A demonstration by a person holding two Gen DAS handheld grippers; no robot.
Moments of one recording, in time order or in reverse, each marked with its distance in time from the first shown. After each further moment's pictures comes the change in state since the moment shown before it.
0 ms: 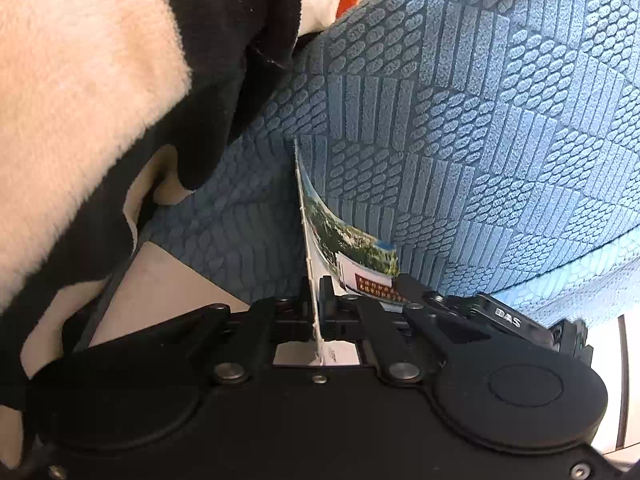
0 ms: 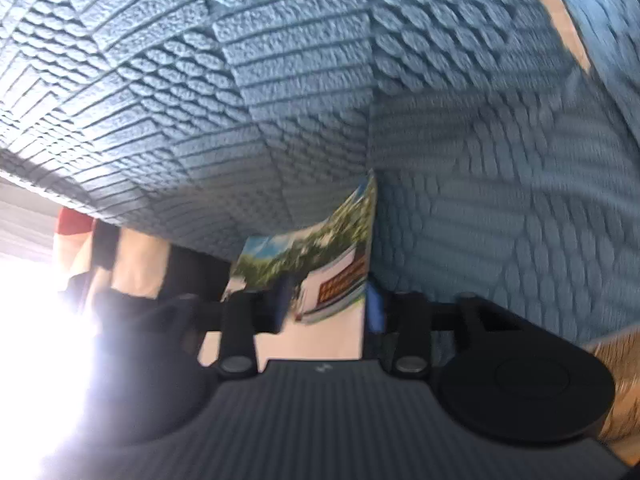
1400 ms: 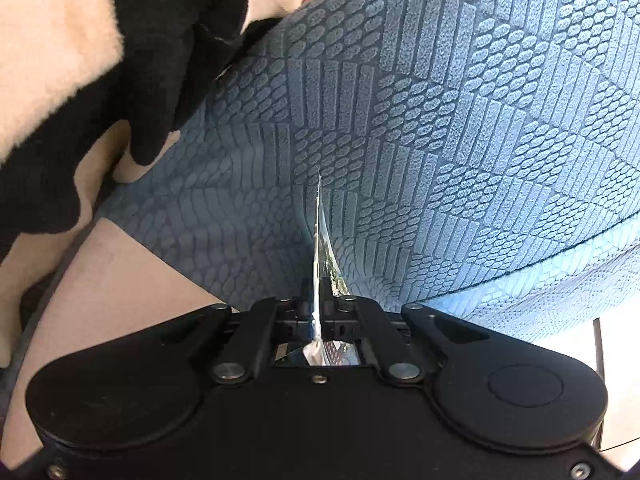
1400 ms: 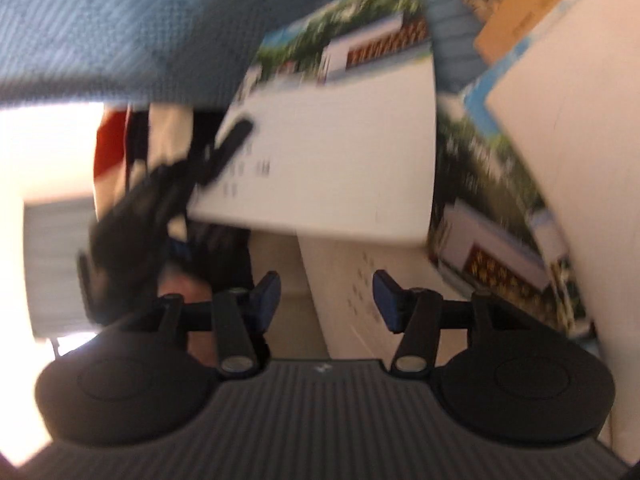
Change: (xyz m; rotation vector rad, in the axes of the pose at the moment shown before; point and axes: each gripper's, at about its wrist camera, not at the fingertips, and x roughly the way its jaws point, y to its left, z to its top) left arm 0.008 -0.017 -0.009 -0.032 0.008 -0.076; right arm -0.042 -0.007 -0.137 0.295 0.165 0.132
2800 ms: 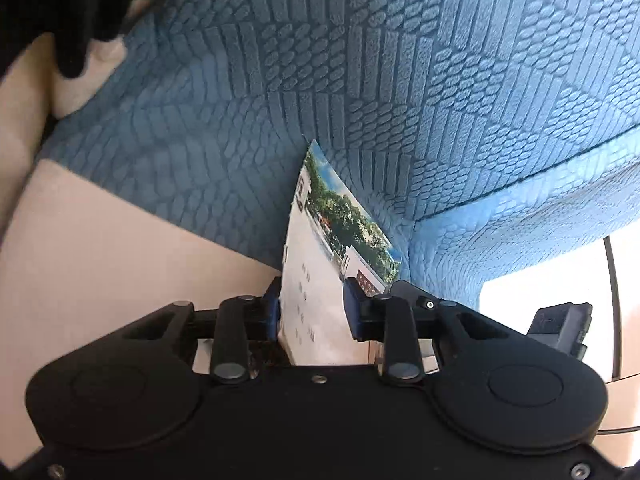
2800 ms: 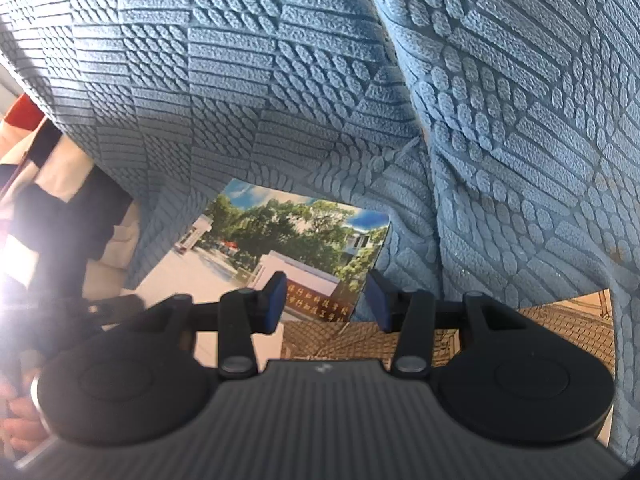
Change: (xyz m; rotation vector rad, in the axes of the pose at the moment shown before) left arm 0.049 -0.014 -0.018 0.134 0.221 -0.018; right arm -0.054 0.016 0.112 -0.624 -0.211 -0.440
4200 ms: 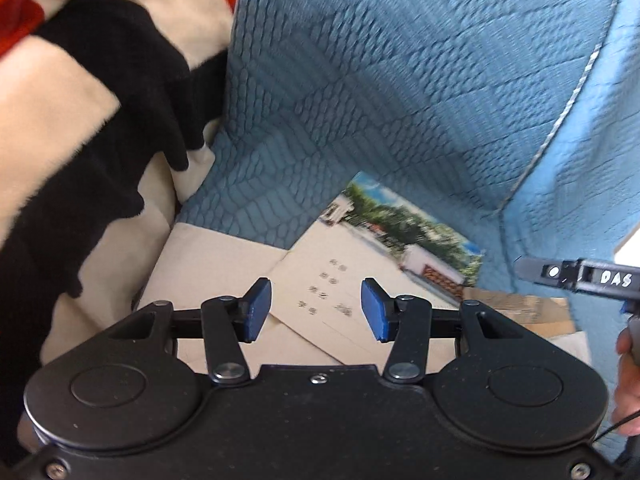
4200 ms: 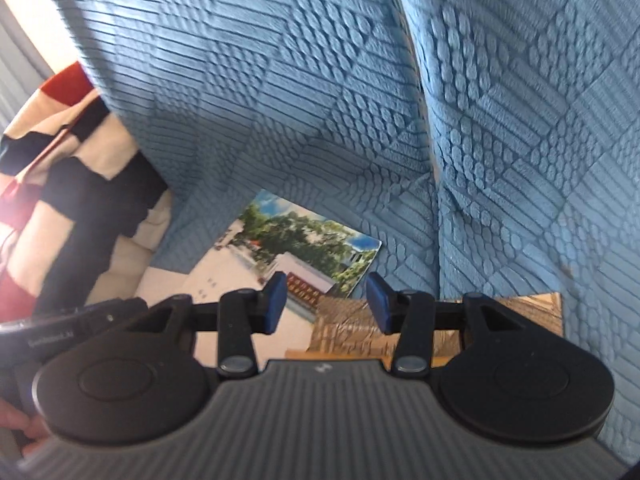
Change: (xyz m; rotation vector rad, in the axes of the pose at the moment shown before) left arm -0.038 -0.075 -0.078 0.285 -0.270 0.529; right arm -0.049 0.025 -0.001 -0.131 -0.051 -0.029
